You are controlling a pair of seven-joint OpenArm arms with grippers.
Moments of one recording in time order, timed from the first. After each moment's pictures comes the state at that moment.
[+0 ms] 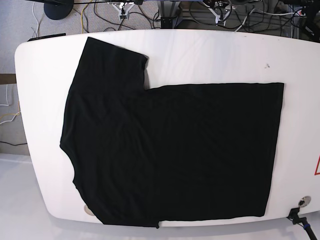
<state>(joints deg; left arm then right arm) 1.8 -3.3 -1.4 1.5 -0.1 -1.7 2.8 -2.7 0.4 0.0 -1.4 2.2 3.9 0.6</state>
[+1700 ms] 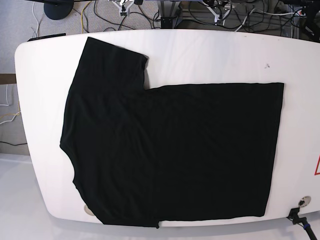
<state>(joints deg) 3.9 -3.0 -1.1 4.2 -0.1 -1.9 2.4 -4.3 0.4 0.1 -0.6 1.9 4.5 0.8</state>
